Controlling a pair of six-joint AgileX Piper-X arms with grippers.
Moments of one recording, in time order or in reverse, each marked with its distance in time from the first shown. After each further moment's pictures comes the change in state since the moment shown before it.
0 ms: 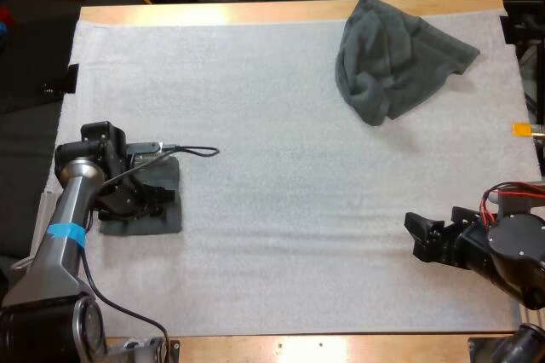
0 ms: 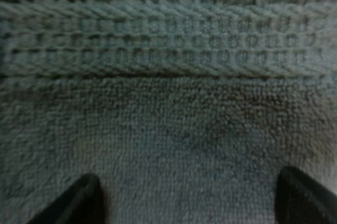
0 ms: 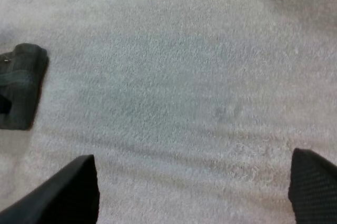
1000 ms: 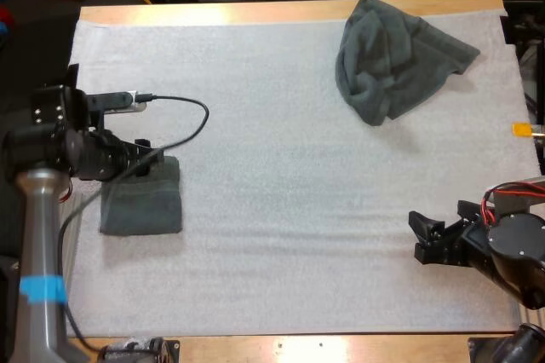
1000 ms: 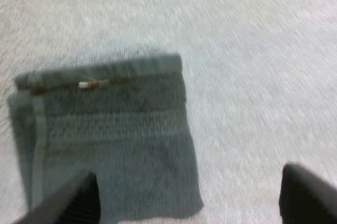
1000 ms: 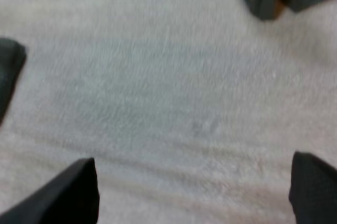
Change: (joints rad) left arm 0.000 -0.285 -0.287 0.197 0.172 -0.008; right arm 0.000 0.005 0.000 0.000 0.057 -0.122
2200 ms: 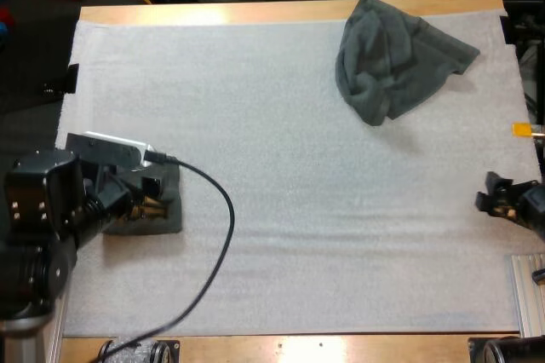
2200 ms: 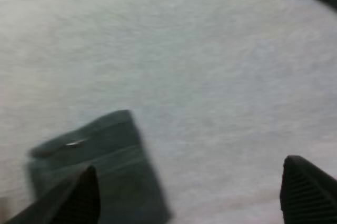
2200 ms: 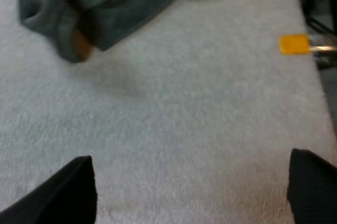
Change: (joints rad) left arm -0.201 -0.437 0.000 0.032 -0.081 0.015; right arm -0.698 0.033 0.000 0.006 -0.153 -0.350
